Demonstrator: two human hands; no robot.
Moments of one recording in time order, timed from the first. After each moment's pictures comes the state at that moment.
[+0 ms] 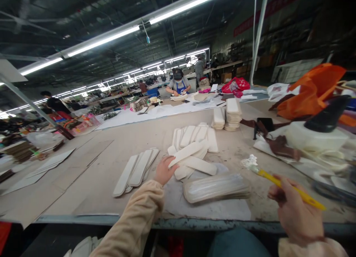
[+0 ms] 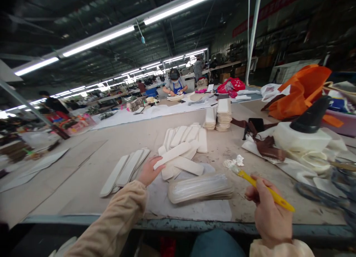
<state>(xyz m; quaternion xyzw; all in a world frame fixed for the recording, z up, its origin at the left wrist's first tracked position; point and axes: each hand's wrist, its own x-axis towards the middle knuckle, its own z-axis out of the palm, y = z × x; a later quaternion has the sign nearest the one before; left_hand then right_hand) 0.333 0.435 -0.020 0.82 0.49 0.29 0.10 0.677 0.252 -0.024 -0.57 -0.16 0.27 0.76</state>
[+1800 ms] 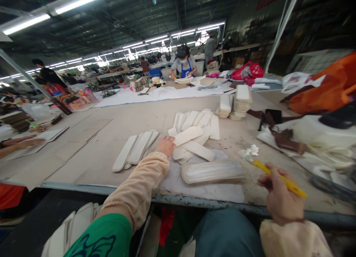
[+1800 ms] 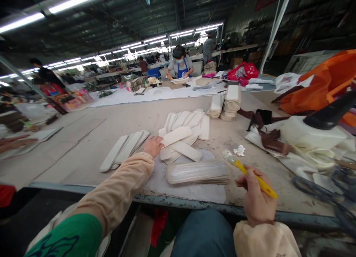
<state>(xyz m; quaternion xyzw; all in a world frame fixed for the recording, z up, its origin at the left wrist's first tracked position) 0.349 0.472 -0.028 0.82 0.56 0.08 -0.04 0.666 0.255 -0.034 -0.61 -0.22 0.22 0.73</state>
